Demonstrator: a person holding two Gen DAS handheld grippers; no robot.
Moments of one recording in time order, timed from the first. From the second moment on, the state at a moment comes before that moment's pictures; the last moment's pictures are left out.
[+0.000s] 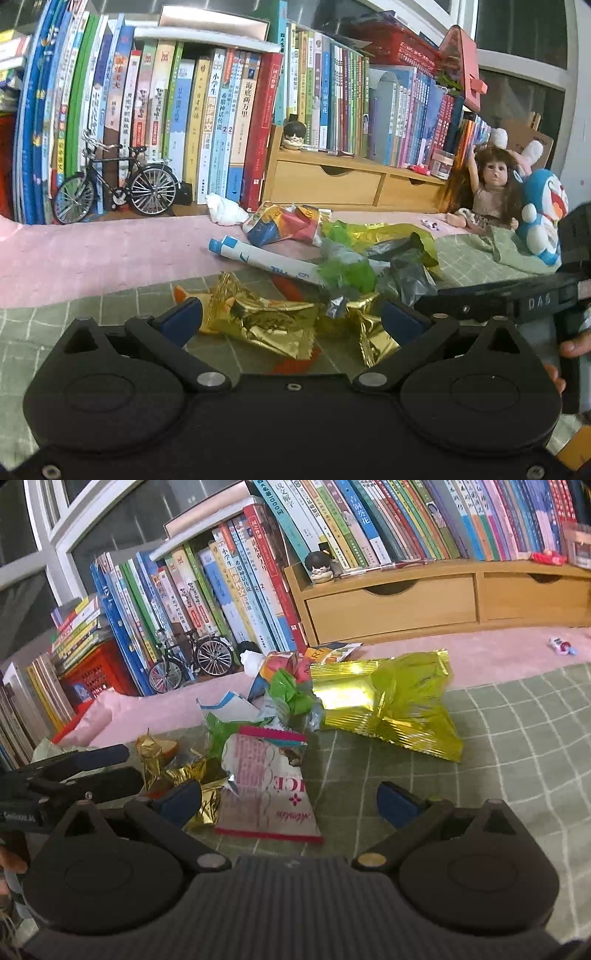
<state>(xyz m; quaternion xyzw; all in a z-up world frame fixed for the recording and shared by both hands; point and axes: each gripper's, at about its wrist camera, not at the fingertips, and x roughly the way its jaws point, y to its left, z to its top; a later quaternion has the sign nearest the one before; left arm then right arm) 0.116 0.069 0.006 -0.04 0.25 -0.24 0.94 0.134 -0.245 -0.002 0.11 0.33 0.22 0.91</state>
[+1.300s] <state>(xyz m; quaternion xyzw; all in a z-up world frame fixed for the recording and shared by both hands) 0.160 0.109 -0.015 -0.19 0.30 -0.25 0.90 0.134 -0.240 -0.008 0.12 0.31 0.24 0.91</state>
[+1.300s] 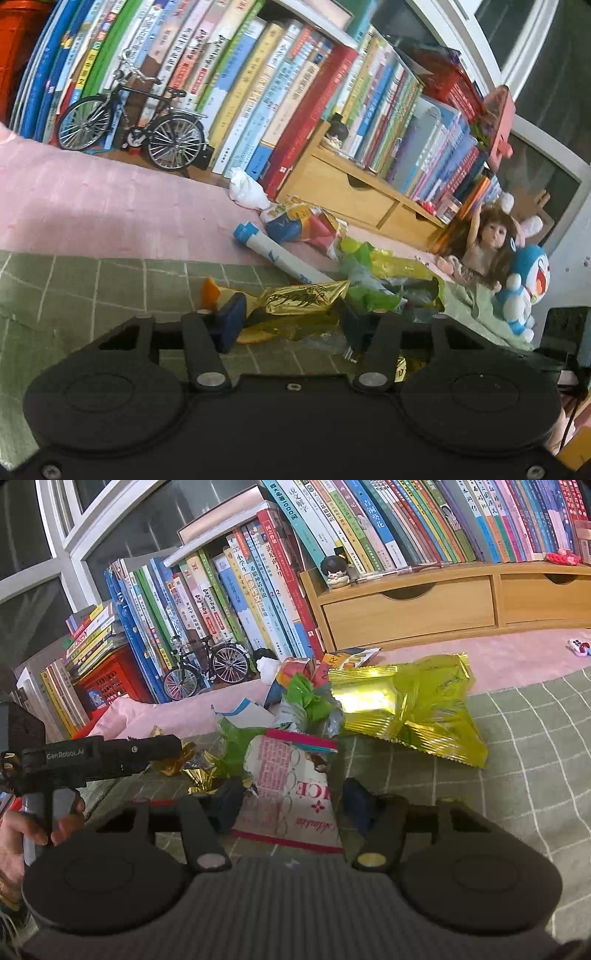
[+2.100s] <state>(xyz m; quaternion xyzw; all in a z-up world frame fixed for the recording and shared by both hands) 0.117 0.081 0.008 -0.08 0.27 -0.20 0.94 0.112 -0.238 0.009 0.11 0.29 0.26 0.91</state>
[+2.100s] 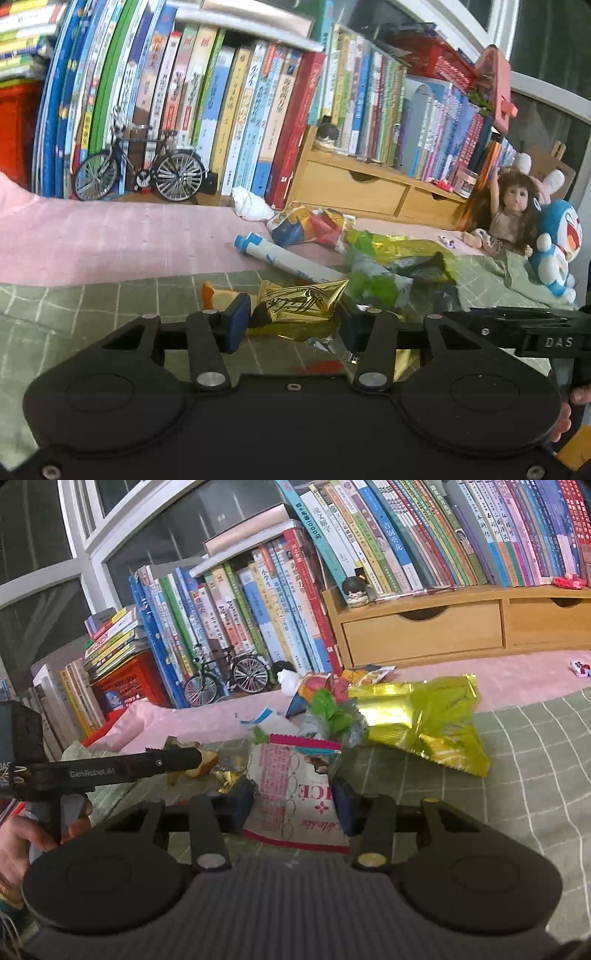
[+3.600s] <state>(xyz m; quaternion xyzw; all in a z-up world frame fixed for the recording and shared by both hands) -0.161 0.092 0.081 -0.05 0.23 -0.20 0.95 -0.128 -0.252 0.103 0.04 0.23 0.31 0.92</state>
